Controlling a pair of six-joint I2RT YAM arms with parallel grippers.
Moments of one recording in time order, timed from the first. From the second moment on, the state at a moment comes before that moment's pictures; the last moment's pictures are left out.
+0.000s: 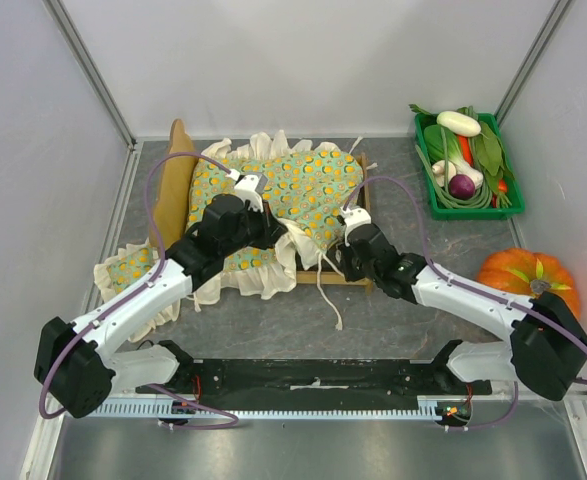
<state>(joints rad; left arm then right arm) -0.63 1.16 0.88 -0.12 0.08 -0.43 0.77 1.27 0.72 -0.15 0.18 0.34</state>
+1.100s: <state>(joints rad) -0.59 1.17 0.90 -0.12 0.09 -0.43 0.79 1.06 0.72 -0.26 -0.12 0.16</state>
